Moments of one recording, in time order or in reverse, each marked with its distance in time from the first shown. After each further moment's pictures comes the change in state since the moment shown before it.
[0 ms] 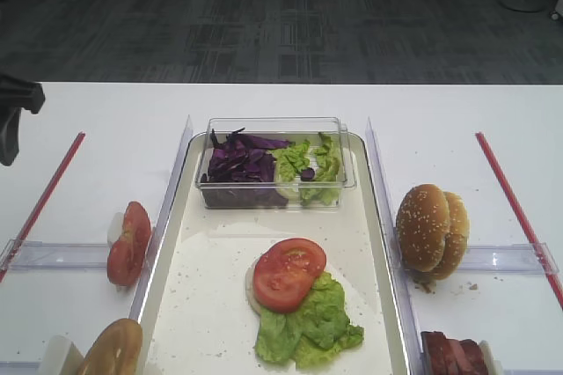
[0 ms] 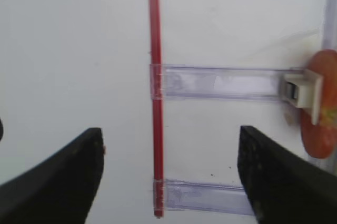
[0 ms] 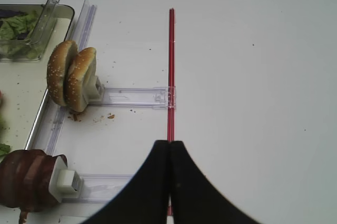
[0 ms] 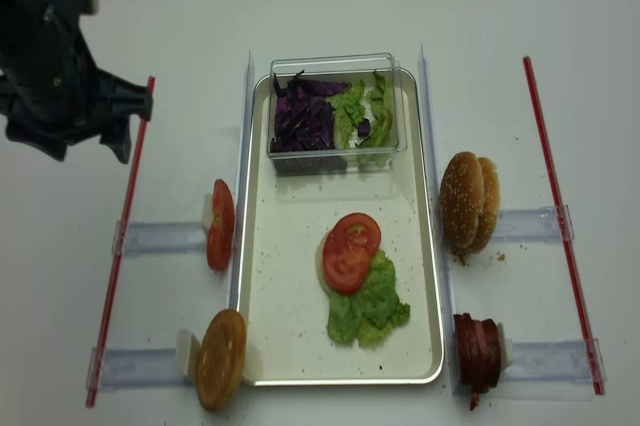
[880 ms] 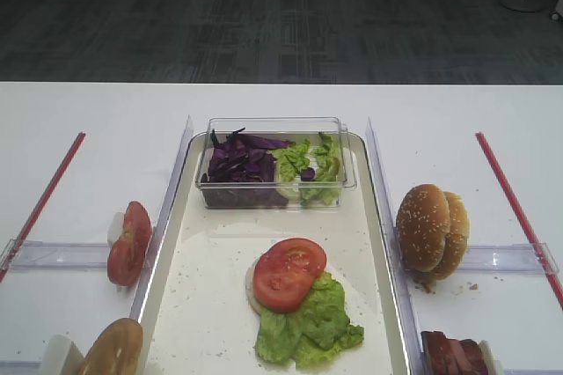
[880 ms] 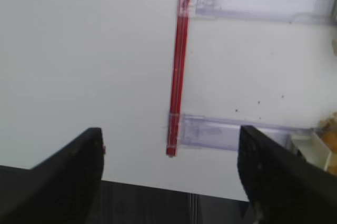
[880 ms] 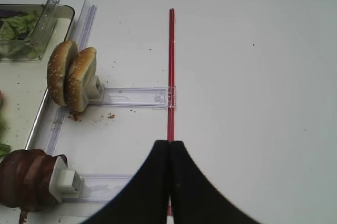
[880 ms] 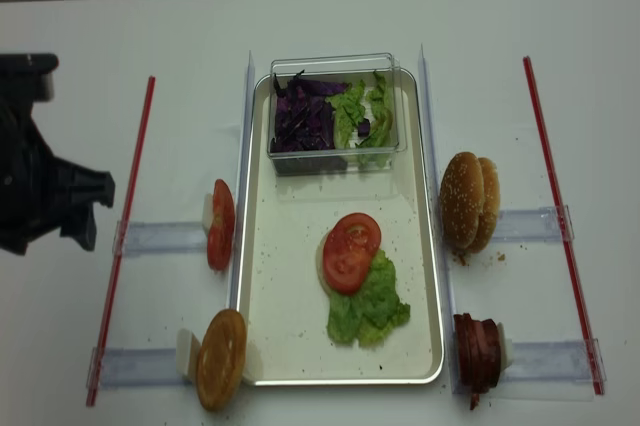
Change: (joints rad) left arm 0.076 -0.212 0.294 -0.023 -0.021 0.027; right arm 0.000 0.000 0.000 0.000 0.000 0.000
